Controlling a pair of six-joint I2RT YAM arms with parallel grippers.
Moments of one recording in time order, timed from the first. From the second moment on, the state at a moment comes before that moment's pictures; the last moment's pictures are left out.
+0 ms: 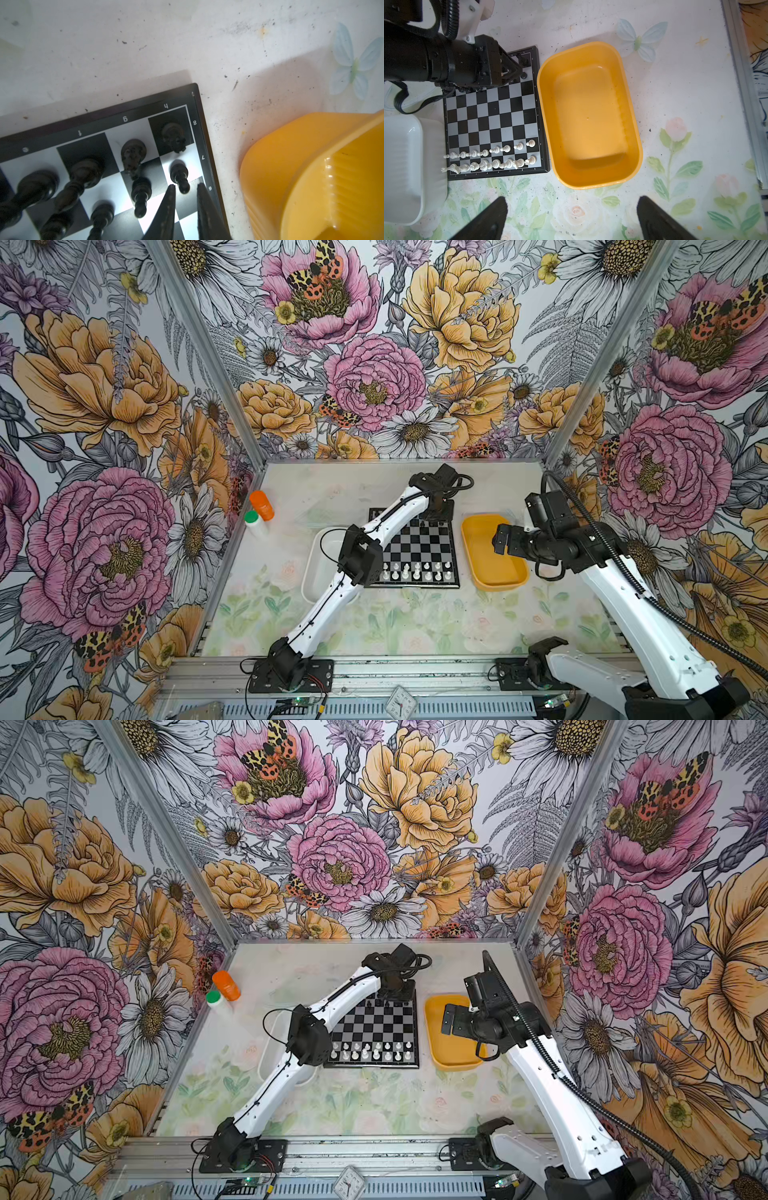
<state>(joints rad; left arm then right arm) -0.74 2.71 2.75 -1.17 0.09 -0.52 0.29 1.06 1.22 -1.22 0.05 0.46</state>
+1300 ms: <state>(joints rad) -0.27 1.07 1.15 -0.70 -0.31 -0.43 0.22 1.12 1.15 -0.94 0.22 0.33</state>
